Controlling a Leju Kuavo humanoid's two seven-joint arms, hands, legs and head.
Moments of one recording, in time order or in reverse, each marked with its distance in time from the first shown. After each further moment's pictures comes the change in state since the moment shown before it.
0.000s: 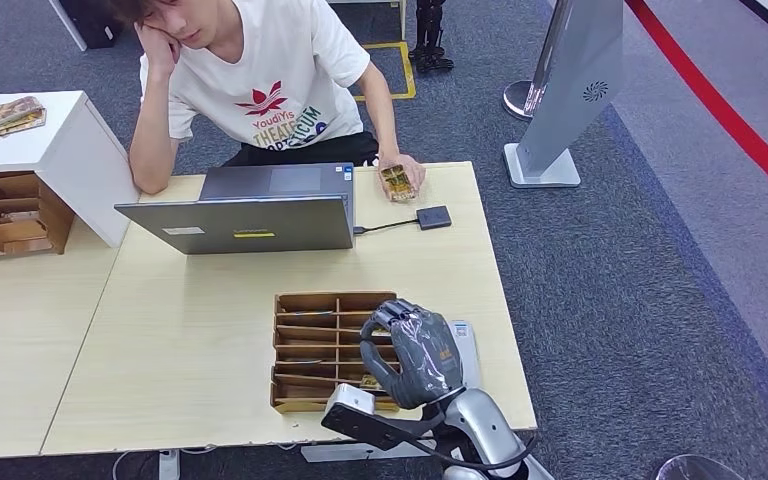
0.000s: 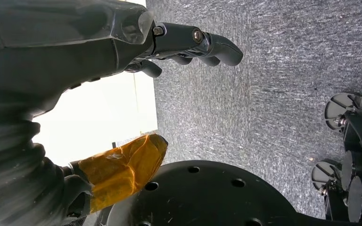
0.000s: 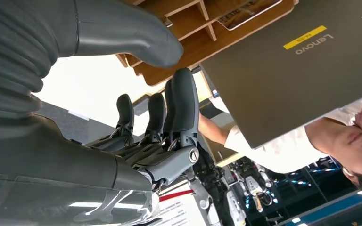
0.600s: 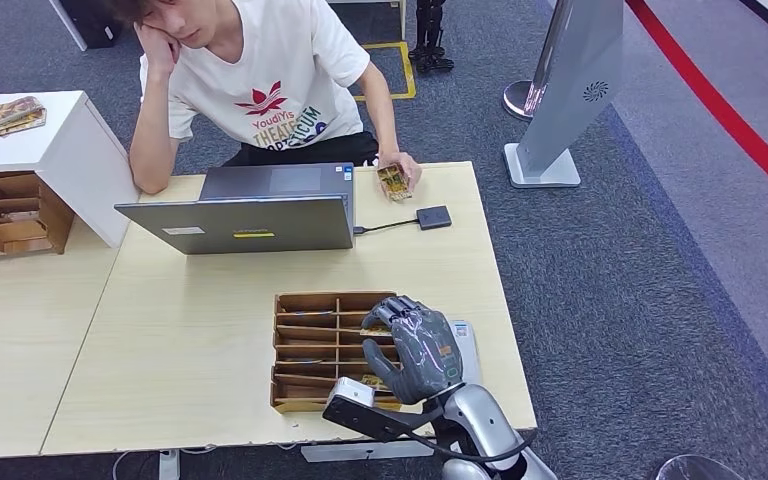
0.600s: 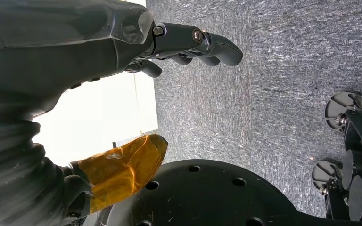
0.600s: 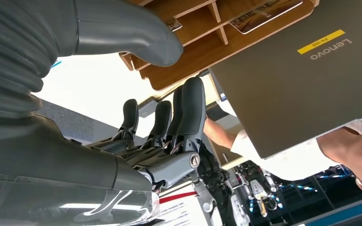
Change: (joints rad) left arm 0.000 0.000 0.000 0.000 0.000 -0.003 0.001; right arm -0.022 0.000 0.000 0.048 0.003 0.002 0.009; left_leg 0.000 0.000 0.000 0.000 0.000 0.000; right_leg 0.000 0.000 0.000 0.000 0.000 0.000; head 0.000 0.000
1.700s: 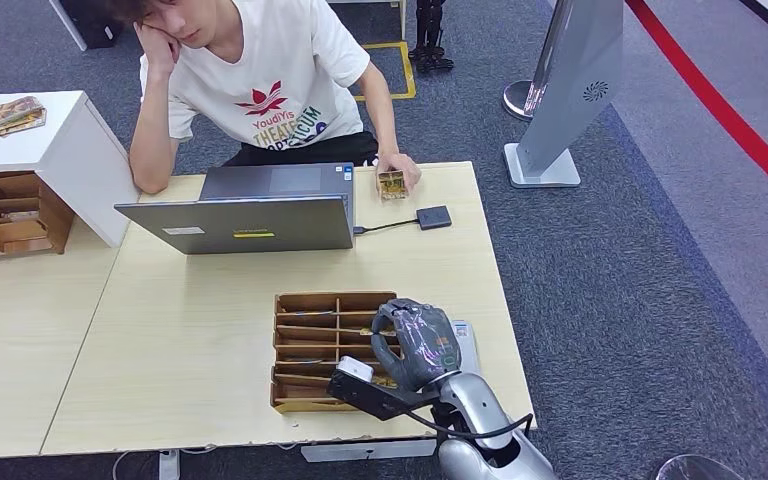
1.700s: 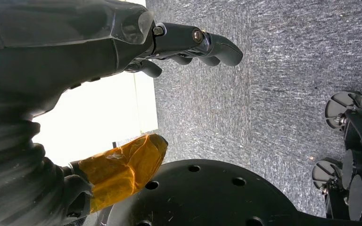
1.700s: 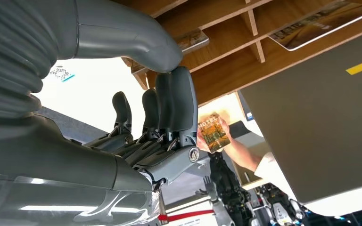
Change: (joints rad) left arm 0.000 0.000 0.000 0.000 0.000 -0.001 0.000; right arm -0.049 0.032 -0.031 0.135 -0.013 0.044 0.032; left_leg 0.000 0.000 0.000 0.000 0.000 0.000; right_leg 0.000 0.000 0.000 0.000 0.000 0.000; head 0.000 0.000
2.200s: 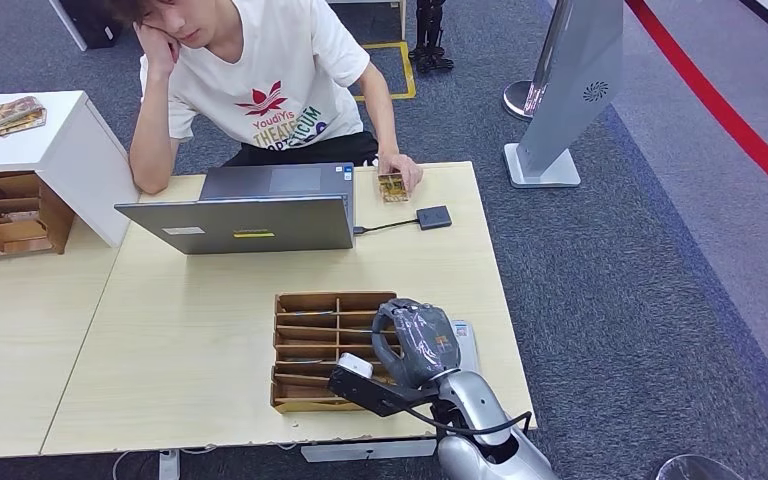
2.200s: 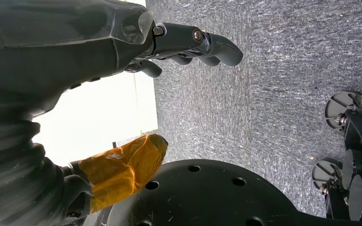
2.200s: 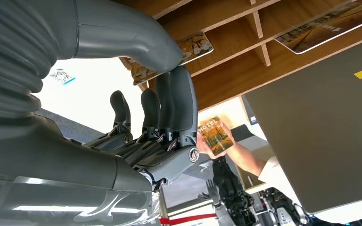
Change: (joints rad) left arm 0.000 0.000 0.000 0.000 0.000 0.000 0.000; right arm -0.009 0.007 -0.005 0.025 -0.005 0.002 0.001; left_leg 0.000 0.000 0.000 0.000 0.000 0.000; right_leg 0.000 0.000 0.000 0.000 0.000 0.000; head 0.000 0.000
